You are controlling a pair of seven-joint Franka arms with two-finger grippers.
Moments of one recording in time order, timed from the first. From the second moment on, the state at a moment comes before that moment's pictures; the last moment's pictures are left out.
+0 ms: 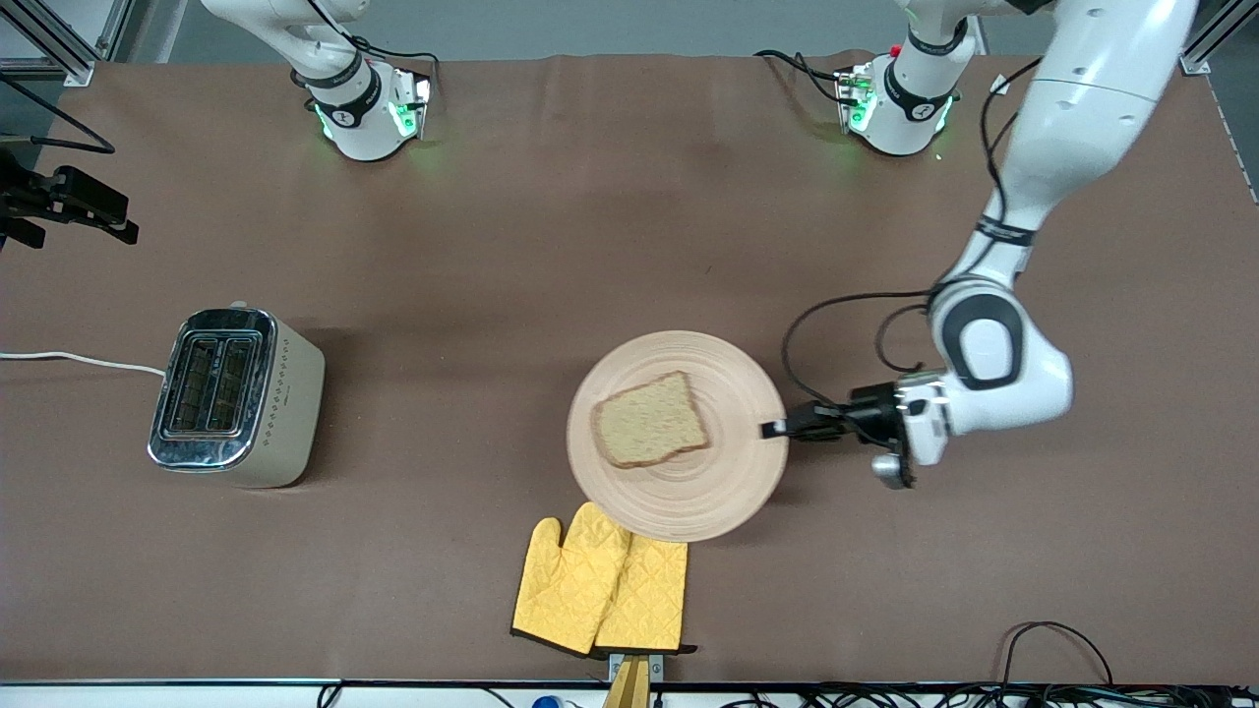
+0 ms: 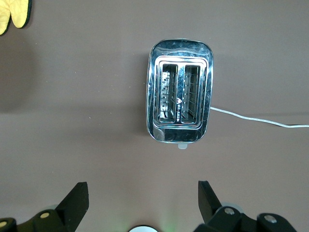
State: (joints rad) left arm 0.04 0.61 -0.24 -1.70 -1.23 2.10 0.66; right arm -0.03 0.01 0.01 -1.45 -0.01 1.40 -0.07
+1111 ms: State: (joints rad) left arm 0.62 0.75 -0.23 -1.68 -0.81 1.75 0.87; right arm -0.03 0.01 0.01 -1.45 -0.01 1.40 -0.07
